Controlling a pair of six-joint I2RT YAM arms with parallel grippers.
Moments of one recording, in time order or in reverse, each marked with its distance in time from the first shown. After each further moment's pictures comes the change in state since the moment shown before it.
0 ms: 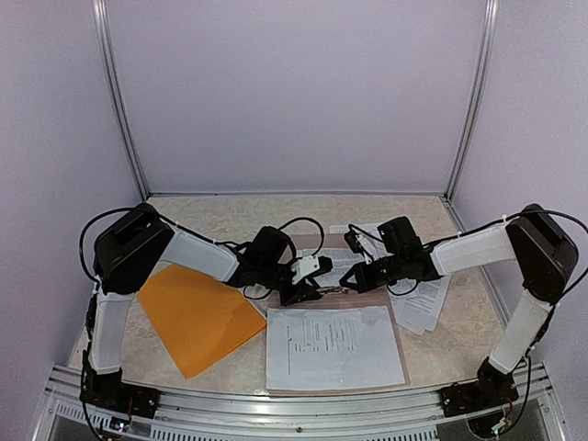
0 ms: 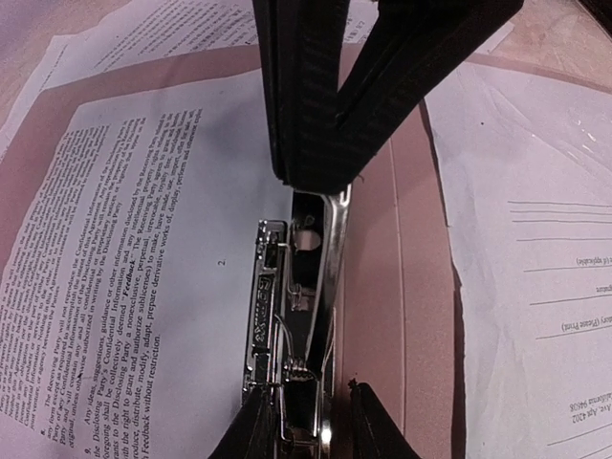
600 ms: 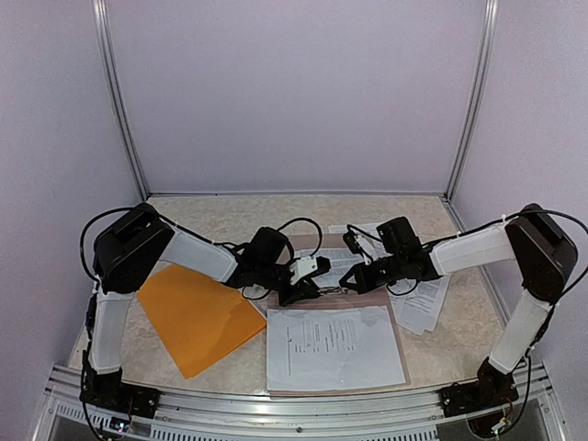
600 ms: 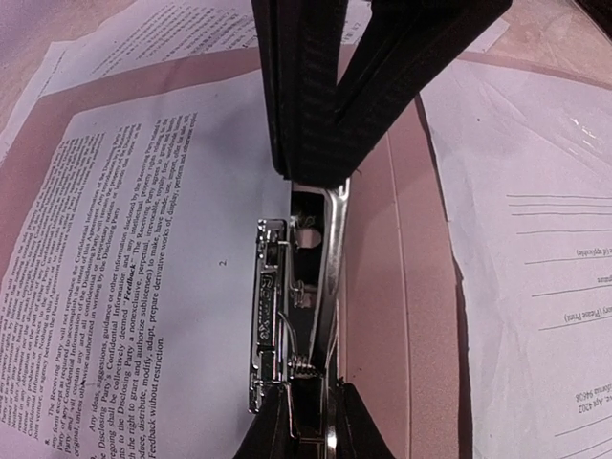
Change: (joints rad) left arm 0.015 0.001 -0.017 0.024 0.013 0.014; right arm -0.002 0.000 0.000 -0.007 0.012 -0.028
